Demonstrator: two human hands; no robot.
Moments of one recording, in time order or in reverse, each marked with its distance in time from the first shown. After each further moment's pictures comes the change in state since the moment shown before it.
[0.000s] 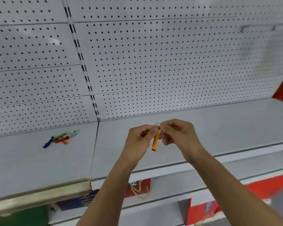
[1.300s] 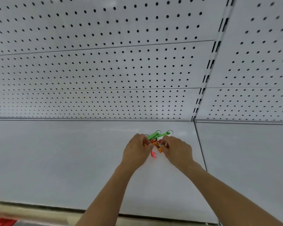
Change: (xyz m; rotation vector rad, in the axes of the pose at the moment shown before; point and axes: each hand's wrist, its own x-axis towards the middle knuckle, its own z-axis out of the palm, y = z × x) left_hand 0.080 -0.181 -0.384 0.720 0.183 -0.316; right_hand 0.141 0.148 0.405 -1.088 -0.357 -0.126
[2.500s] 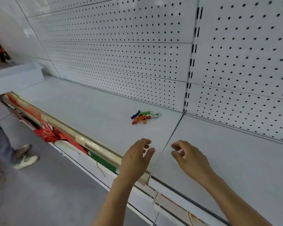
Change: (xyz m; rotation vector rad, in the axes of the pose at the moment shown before) left_hand -0.187 0.159 0.122 0.097 0.340 -0.231; right_hand -0.132 0.174 -0.127 0.247 -0.272 -0.378
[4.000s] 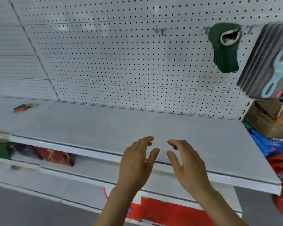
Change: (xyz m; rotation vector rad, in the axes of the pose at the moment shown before) left_hand -0.429 0.554 0.281 -0.105 0.072 0.508; right_hand -0.574 0.368 -0.339 -0.054 0.566 0.025
